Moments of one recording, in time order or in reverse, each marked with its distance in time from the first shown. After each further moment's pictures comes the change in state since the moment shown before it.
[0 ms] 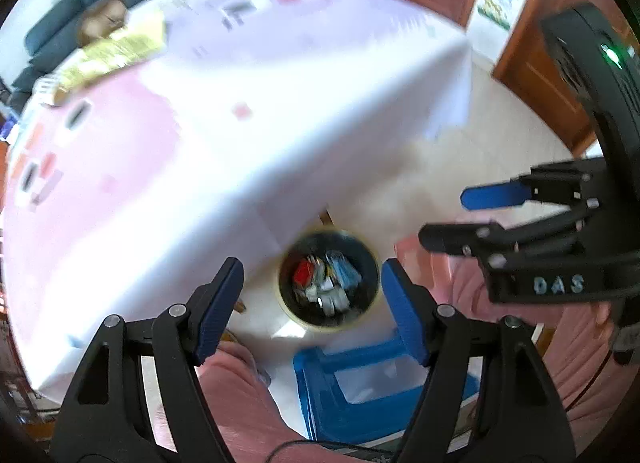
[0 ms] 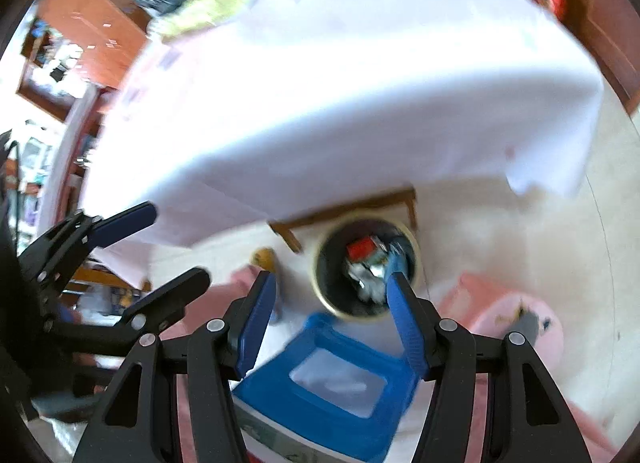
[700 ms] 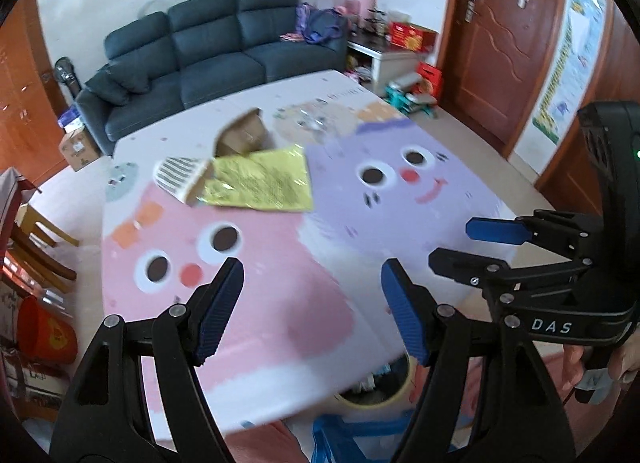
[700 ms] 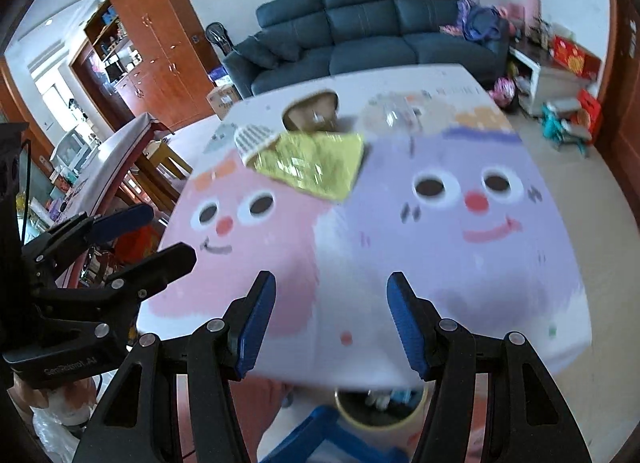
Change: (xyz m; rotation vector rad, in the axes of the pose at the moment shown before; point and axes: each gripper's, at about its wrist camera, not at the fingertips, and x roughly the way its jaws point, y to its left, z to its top) left arm -0.142 0.142 0.110 -0.220 -0.239 0.135; right arm -0.106 0.124 0.167 -0.209 -0.267 0.034
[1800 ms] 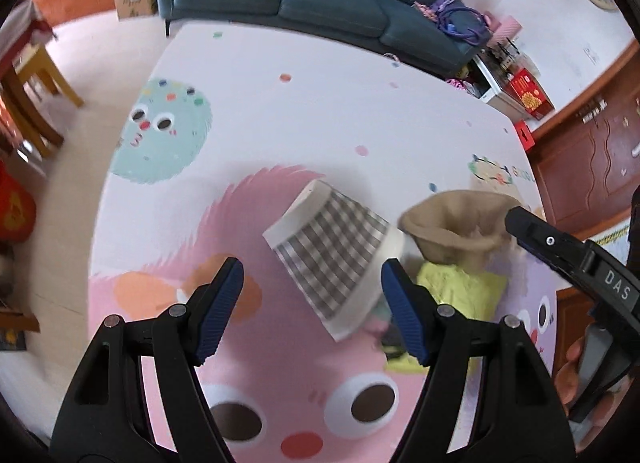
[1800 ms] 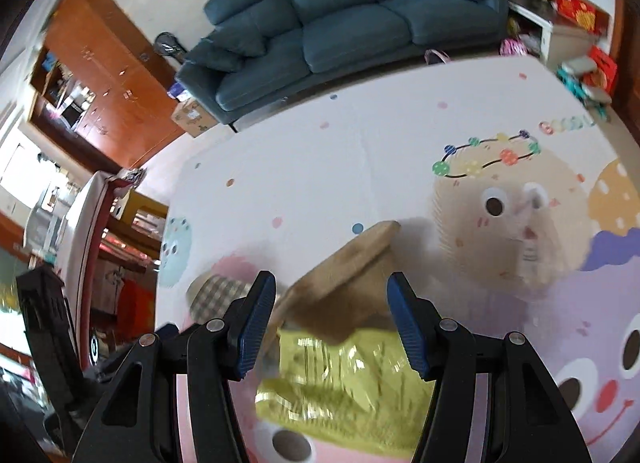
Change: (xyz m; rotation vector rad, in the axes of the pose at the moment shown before) left arm 0.255 0.293 0.095 -0.566 0.230 -0.003; right arm 0.307 0.025 0.270 0.223 0.120 -0.016
